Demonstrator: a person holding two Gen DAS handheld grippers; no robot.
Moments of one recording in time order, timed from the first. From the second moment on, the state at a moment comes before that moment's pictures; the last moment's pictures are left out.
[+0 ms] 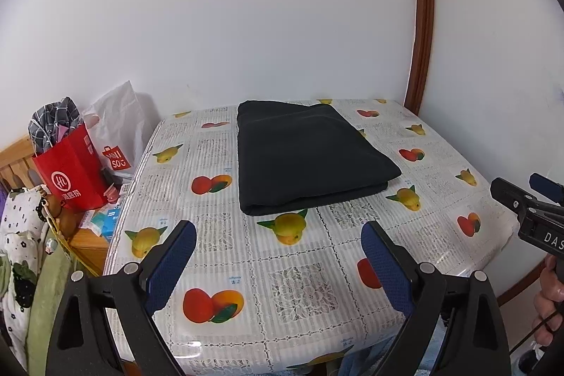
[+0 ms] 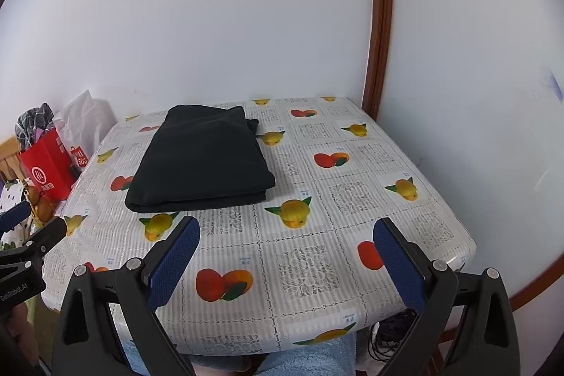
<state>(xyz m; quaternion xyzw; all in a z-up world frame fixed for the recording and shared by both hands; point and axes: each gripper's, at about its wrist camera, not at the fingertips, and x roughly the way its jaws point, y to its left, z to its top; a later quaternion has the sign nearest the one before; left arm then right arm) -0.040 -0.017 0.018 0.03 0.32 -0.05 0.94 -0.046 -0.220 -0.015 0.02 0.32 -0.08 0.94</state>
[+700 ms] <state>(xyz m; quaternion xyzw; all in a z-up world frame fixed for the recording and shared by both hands) -0.038 -0.015 0.012 0.03 0.34 -0.04 0.94 -0.049 -0.222 -0.016 0.02 0.32 -0.09 0.94</state>
